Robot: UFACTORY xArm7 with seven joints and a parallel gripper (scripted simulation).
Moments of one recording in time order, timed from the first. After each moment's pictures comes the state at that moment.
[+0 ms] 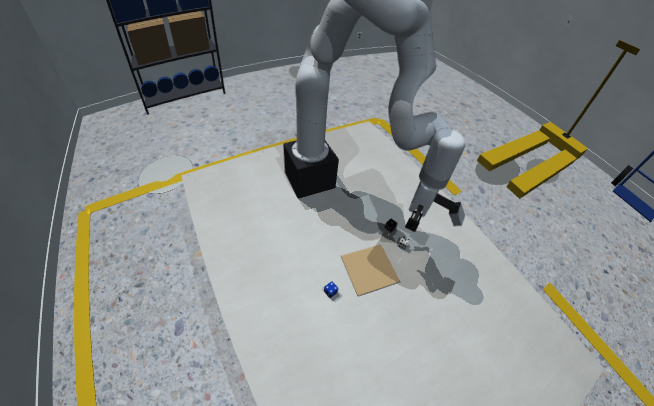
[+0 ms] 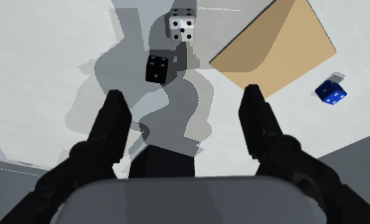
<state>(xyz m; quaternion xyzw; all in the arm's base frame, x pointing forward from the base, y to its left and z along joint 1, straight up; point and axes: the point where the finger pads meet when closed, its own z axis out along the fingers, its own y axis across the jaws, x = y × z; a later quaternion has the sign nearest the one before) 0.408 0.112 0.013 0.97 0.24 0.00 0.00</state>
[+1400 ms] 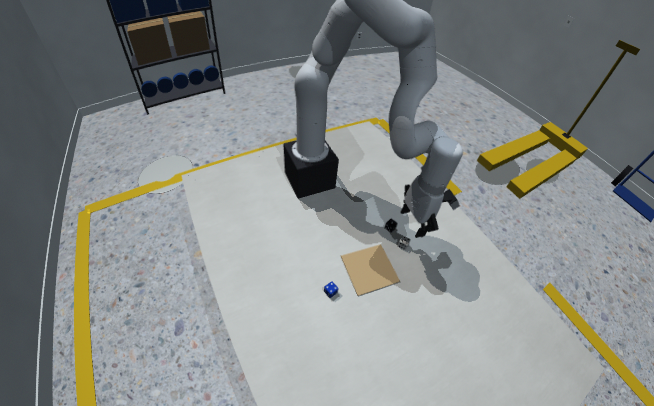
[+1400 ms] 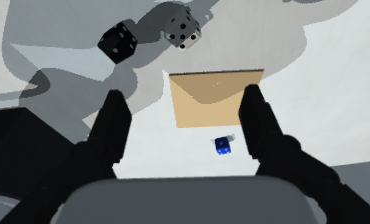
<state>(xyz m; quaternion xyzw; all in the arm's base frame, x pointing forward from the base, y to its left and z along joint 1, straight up) 0.408 0.111 -0.013 0.79 0.62 -0.01 0.01</state>
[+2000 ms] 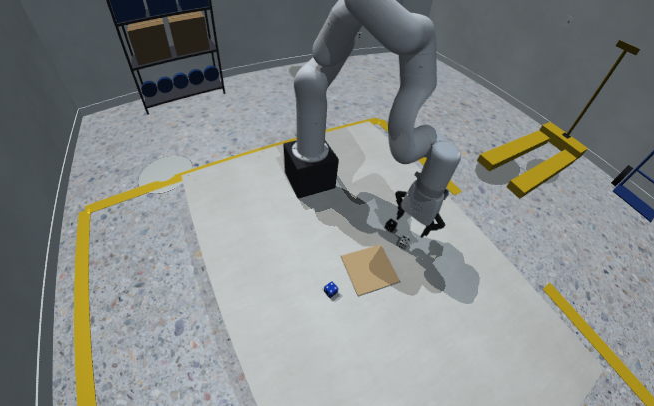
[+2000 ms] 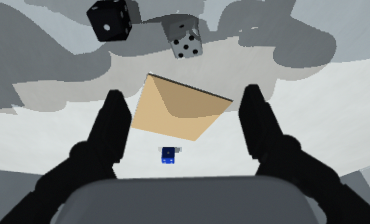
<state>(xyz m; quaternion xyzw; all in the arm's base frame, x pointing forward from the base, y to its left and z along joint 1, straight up) 0.408 0.114 -0.027 0.63 0.78 -0.01 0.01</state>
